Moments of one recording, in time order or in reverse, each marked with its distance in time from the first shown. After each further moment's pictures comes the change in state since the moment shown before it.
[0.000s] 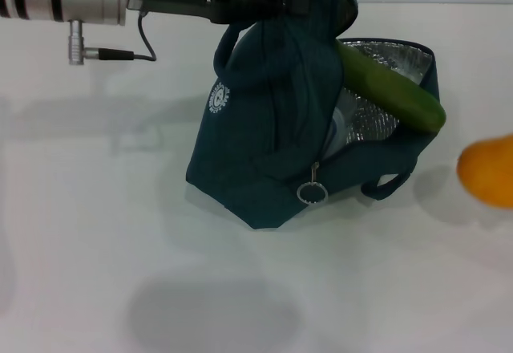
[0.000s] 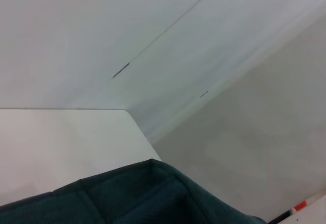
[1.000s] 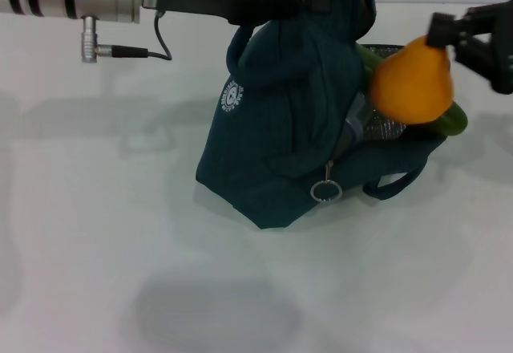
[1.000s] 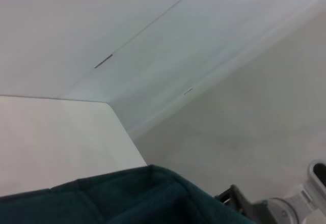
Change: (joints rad) left arm -0.018 -0.014 0.005 -0.002 -0.023 0.022 -0.063; right arm 0.231 0.040 -0.191 0.028 0.138 0.167 -0.043
